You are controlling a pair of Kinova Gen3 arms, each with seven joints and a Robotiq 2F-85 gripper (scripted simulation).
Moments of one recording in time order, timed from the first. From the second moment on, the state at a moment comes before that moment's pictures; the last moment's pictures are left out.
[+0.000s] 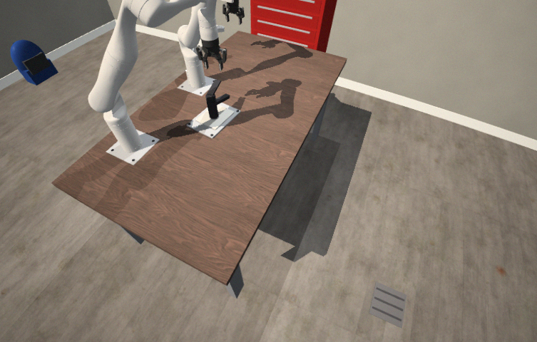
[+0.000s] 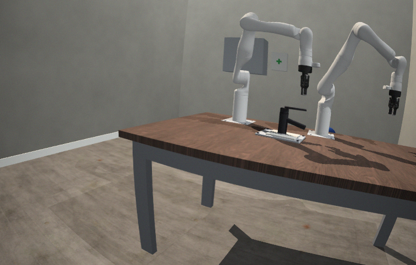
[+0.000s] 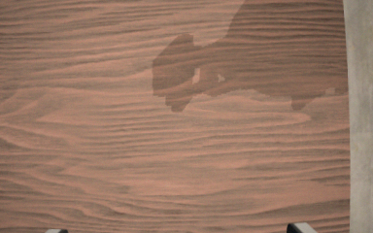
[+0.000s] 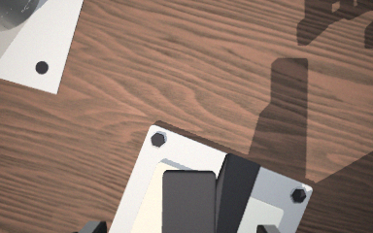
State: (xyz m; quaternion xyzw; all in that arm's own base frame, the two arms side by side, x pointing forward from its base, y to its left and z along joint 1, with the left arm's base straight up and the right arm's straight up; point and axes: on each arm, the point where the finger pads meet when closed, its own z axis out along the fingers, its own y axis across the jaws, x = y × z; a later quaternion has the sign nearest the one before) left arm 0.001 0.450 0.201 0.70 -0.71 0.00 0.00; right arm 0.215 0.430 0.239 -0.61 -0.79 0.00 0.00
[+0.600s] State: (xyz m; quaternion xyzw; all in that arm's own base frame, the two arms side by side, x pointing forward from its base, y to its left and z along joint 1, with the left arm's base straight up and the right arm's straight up) left arm 0.001 0.450 0.201 0.70 -0.71 0.00 0.00; right arm 0.215 0.431 0.220 -0.60 -0.80 0.00 0.00
